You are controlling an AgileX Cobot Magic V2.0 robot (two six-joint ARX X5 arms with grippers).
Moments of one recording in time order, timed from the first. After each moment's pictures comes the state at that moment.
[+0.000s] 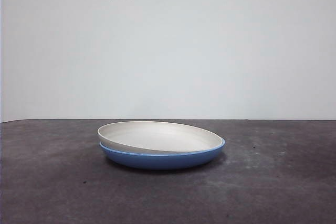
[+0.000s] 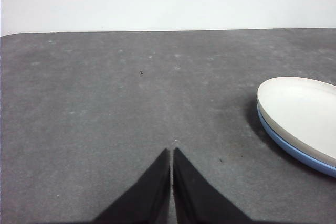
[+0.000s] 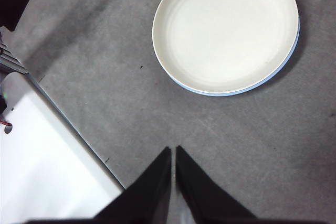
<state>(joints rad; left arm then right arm) 0.03 0.01 0.03 -0.17 0.25 0.01 0.53 1.00 1.07 -0.92 -0.39 0.10</state>
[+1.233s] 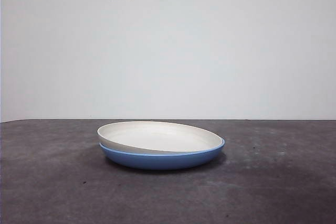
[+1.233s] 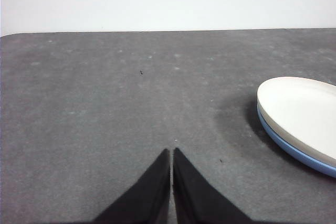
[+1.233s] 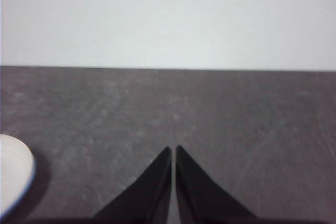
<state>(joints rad) 0.03 0.01 0.03 -0.17 0.25 0.01 -0.01 0.17 0.18 -0.07 -0.10 0.07</state>
